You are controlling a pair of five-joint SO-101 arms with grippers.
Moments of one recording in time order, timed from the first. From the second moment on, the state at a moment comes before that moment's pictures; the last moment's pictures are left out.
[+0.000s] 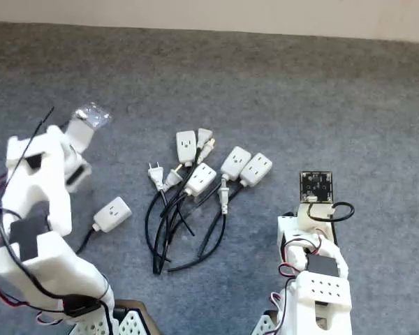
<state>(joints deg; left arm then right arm) -28.4 11.4 18.4 57.4 -50.8 3.8 -66.6 92.7 30.6 11.5</state>
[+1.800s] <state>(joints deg) -18.4 -0.6 9.0 90.1 -54.2 3.7 -66.6 92.8 30.6 11.5</state>
